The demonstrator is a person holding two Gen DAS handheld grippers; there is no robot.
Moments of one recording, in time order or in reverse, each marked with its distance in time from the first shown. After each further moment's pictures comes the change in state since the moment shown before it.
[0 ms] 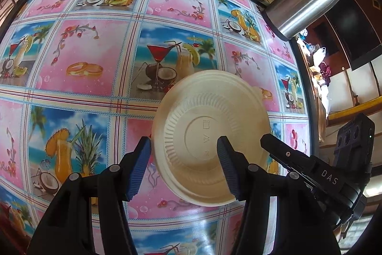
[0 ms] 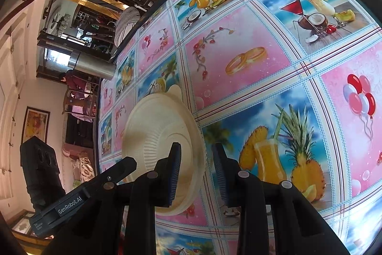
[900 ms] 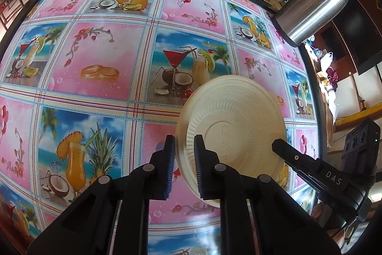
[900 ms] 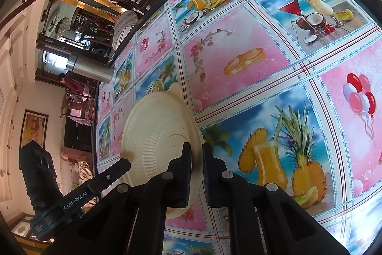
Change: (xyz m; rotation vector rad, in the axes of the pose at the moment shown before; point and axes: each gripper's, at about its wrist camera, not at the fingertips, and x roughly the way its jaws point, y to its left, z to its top) left arm -0.003 0.012 -0.002 -0.008 -0.039 0.055; right arm 0.002 -0.001 -0.002 0.007 -0.024 -0.011
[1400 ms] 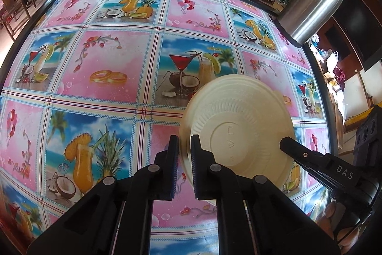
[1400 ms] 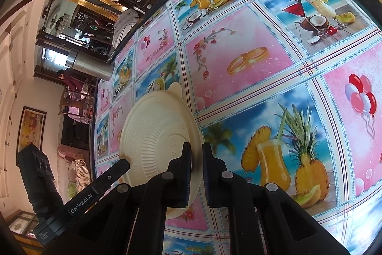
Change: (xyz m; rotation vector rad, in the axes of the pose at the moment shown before) left arm -0.003 -0.005 -0.013 0.037 -0.080 0.065; right arm 0.002 0.007 -0.002 -0.023 -0.005 -0.017
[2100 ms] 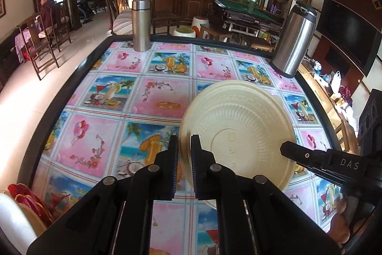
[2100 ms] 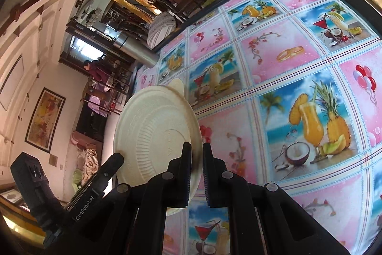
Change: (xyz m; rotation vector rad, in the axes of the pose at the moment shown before) left arm -0.136 0.042 -0.082 0.049 -0.387 0.112; right arm -0.054 0.063 -0.082 -0.154 -0.084 0.141
